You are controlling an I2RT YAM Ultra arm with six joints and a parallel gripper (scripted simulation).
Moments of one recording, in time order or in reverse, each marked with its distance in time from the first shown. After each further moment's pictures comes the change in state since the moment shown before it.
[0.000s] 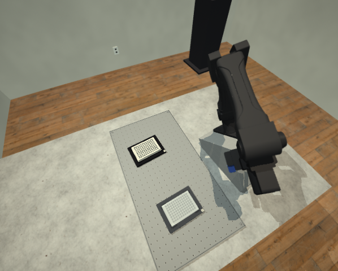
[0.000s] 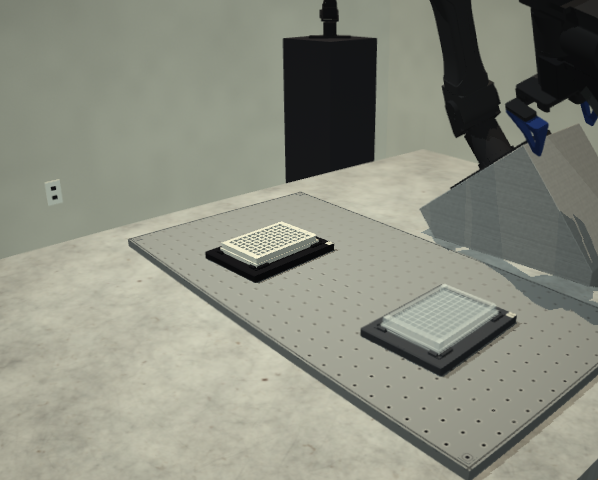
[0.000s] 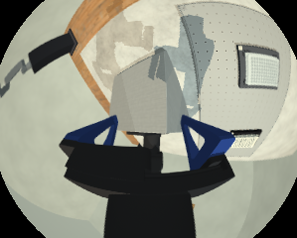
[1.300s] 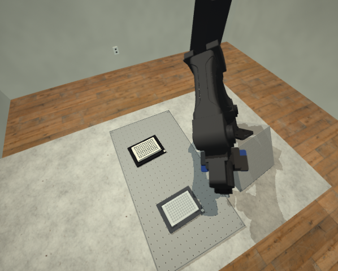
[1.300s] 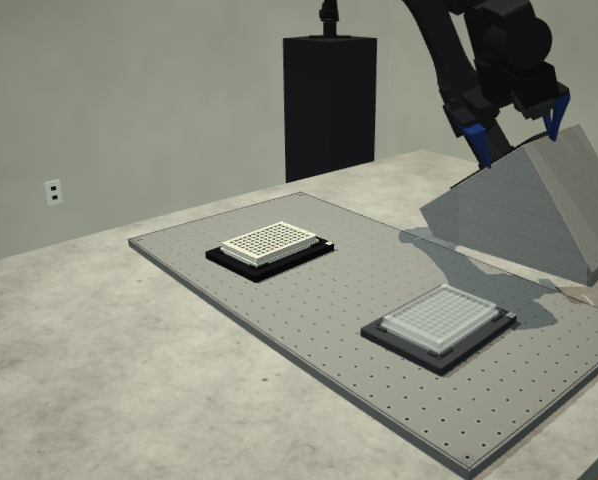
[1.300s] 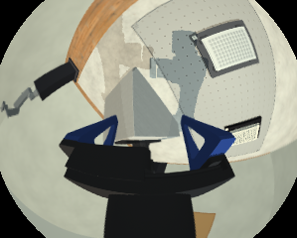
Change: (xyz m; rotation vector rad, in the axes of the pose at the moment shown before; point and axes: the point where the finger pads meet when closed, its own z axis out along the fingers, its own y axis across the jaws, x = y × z) arm -0.006 -0.080 -0.024 -0.005 -0.179 0.189
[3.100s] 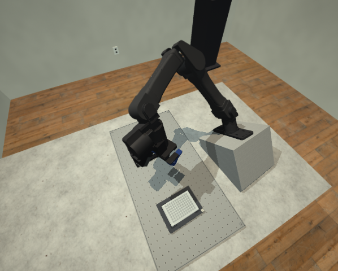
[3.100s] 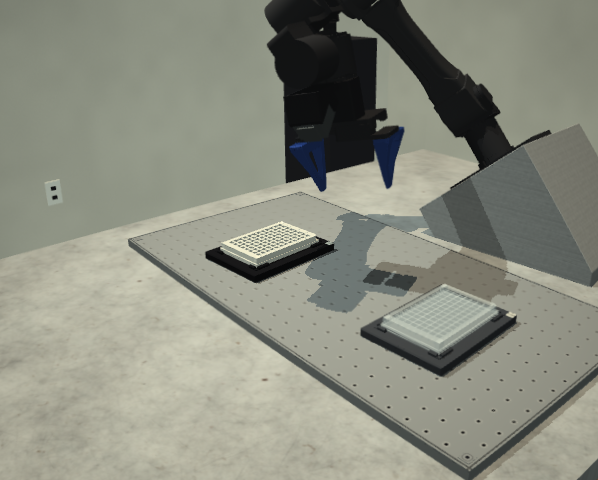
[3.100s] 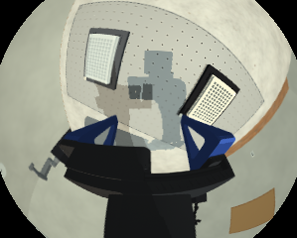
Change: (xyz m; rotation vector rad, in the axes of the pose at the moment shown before) arm 0.034 -0.222 -0.028 0.140 -0.255 0.554
